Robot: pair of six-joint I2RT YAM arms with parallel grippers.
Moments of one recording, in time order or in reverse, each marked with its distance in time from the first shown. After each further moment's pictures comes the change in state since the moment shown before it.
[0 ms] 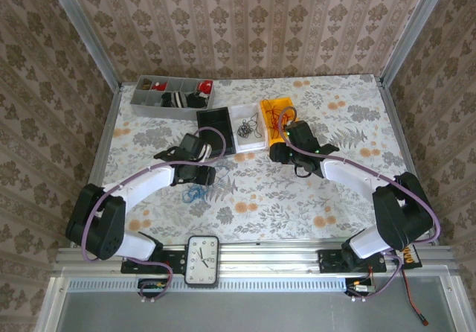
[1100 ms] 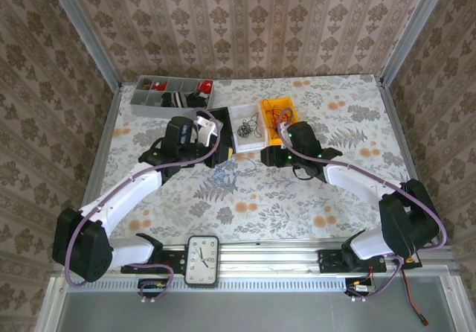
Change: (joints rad) left arm 0.006 -0.169 0.077 0.273 0.548 -0.050; right arm 0.034 -0.060 -0.038 0.089 -0.278 -0.084
